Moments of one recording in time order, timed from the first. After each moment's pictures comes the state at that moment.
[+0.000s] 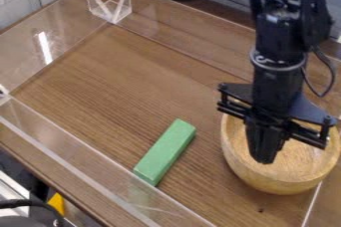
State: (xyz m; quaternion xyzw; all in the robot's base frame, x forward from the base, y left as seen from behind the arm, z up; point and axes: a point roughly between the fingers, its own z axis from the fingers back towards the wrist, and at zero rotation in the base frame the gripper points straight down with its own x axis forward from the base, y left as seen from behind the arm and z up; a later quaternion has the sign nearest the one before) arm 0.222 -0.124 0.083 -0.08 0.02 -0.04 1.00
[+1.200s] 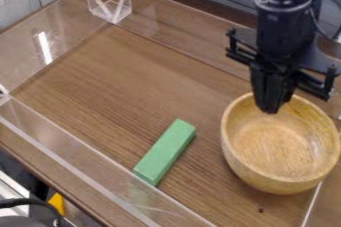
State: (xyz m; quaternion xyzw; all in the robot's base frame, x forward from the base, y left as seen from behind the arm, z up) arm 0.248 -0.105 0.124 -0.07 -0.05 -0.10 0.99
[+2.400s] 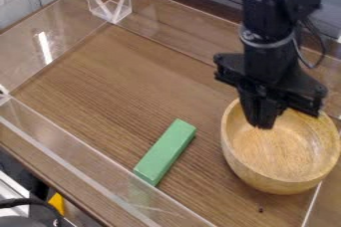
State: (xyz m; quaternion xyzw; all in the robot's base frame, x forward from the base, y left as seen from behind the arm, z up) arm 0.245 -0.095 0.109 -0.07 -0.09 -0.03 0.99
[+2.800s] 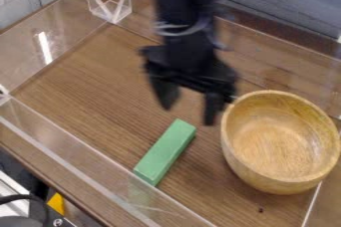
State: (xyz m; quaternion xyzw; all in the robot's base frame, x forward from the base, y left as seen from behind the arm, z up) arm 0.215 -0.026 0.104 -0.06 -0.08 0.03 0.99
